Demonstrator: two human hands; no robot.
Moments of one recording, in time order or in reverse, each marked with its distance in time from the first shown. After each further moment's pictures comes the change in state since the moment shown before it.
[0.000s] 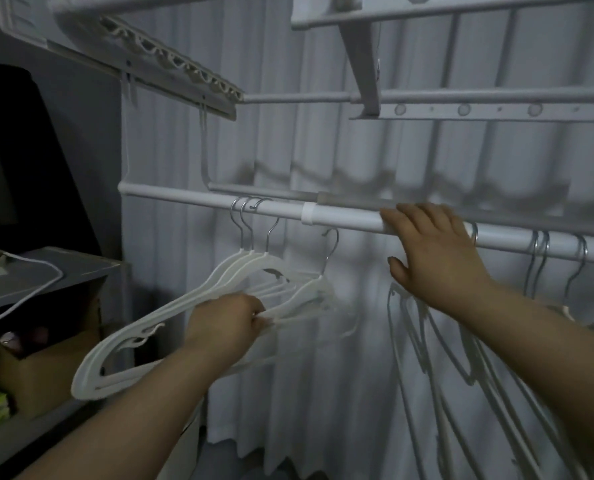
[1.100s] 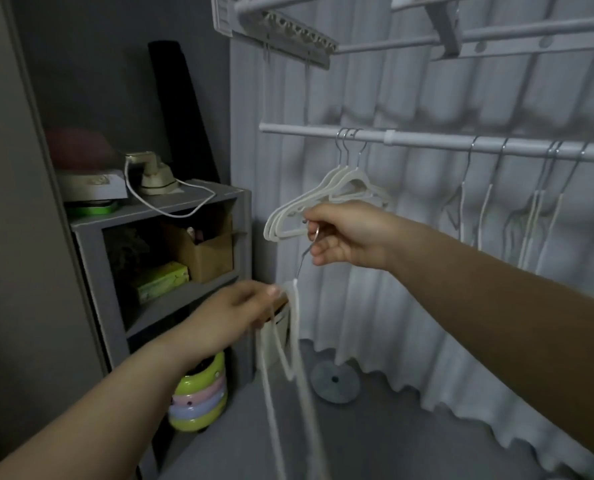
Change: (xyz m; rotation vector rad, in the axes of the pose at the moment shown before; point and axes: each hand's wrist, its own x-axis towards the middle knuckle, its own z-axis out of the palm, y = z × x) left_hand -0.302 -0.022 -0.112 -0.842 -0.162 -0.355; right_hand -0.077 -0.211 -0.179 1.812 -0.930 0.517
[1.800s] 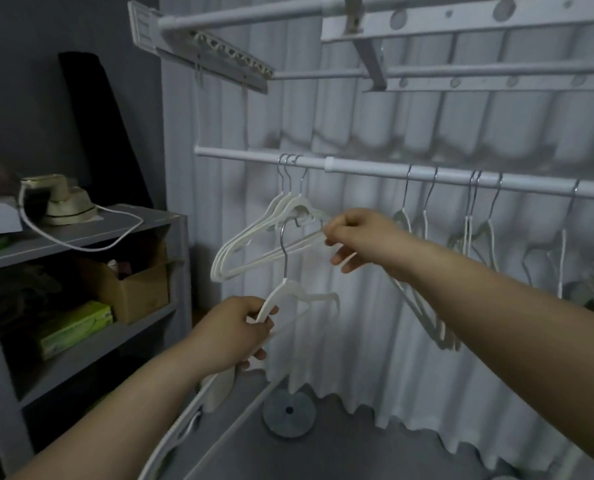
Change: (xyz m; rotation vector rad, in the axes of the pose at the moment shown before) left_hand 0.078 0.017 0.050 0.089 -0.194 0.036; right_hand -0.007 -0.004 -0.089 -0.417 0.388 -0.103
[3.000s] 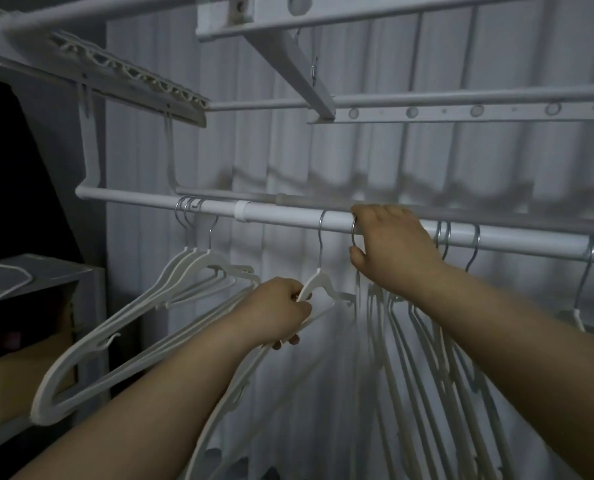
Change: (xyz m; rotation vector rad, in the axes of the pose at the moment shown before) left_hand 0.214 0.124 0.090 0.198 -0.007 0.155; right_hand 0.127 0.076 -0.155 -1.230 0.422 -0.323
